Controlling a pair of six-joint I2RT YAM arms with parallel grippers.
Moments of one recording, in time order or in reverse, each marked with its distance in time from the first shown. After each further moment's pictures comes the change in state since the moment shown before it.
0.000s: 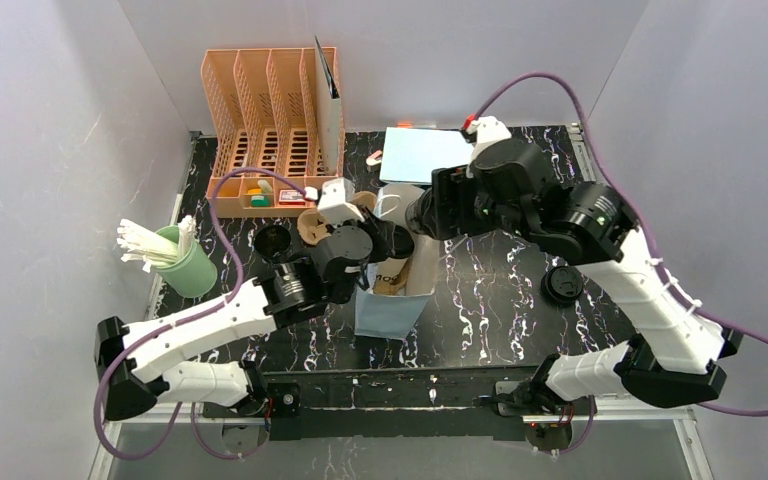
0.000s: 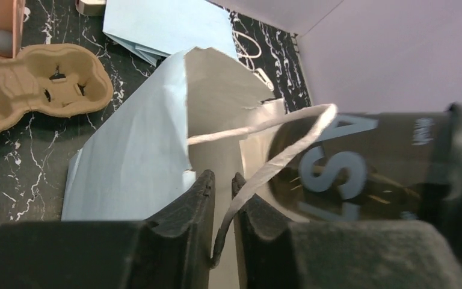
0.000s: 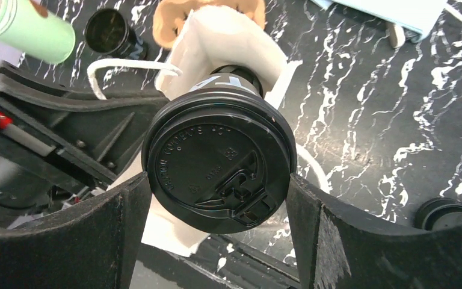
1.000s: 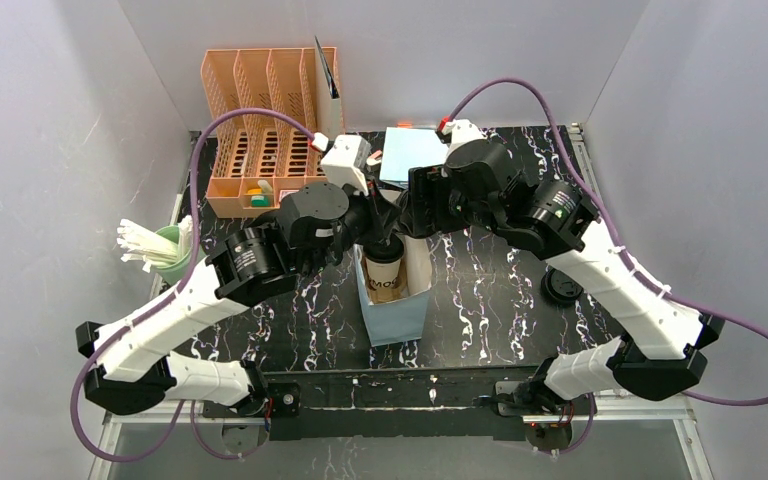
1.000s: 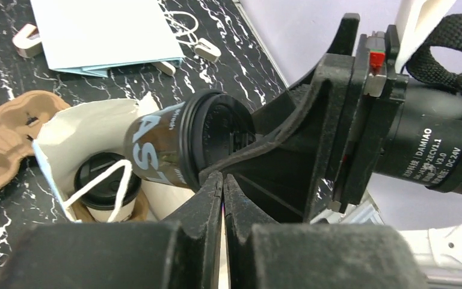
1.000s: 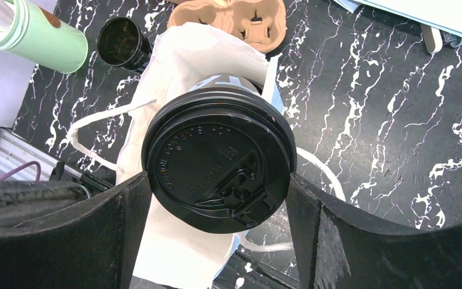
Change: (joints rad) left arm 0.000 0.026 0.481 -0.416 0.279 0.246; right arm 0.001 0.071 -0.078 0.135 -0.055 0.040
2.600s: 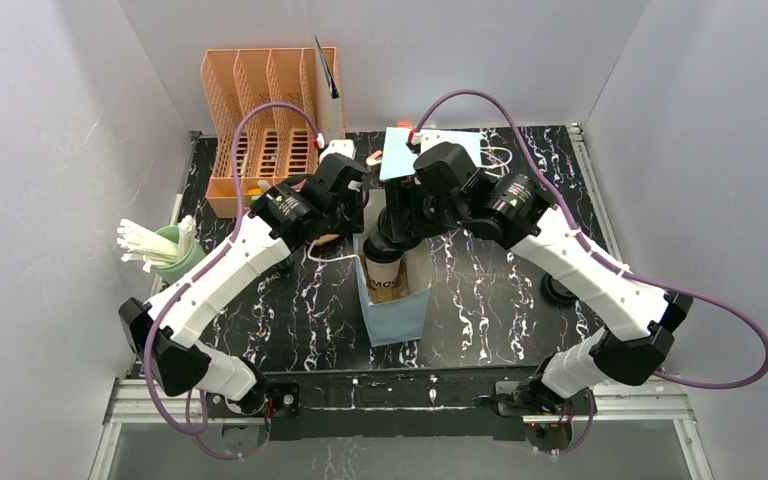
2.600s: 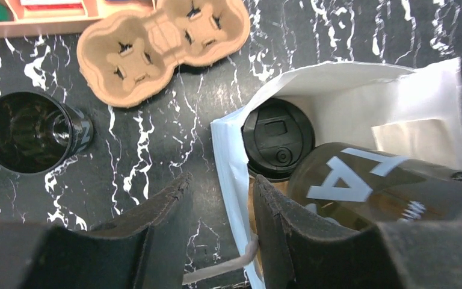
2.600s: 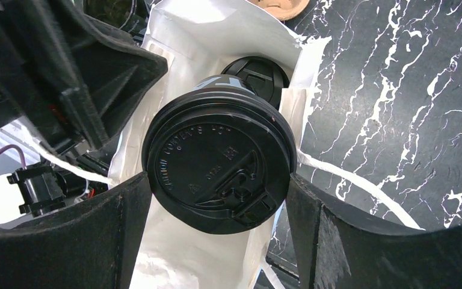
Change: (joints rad) left arm 0.349 0.216 0.007 -0.341 0.070 0.007; right arm 0.000 0.101 -0.032 0.022 -0.083 0.022
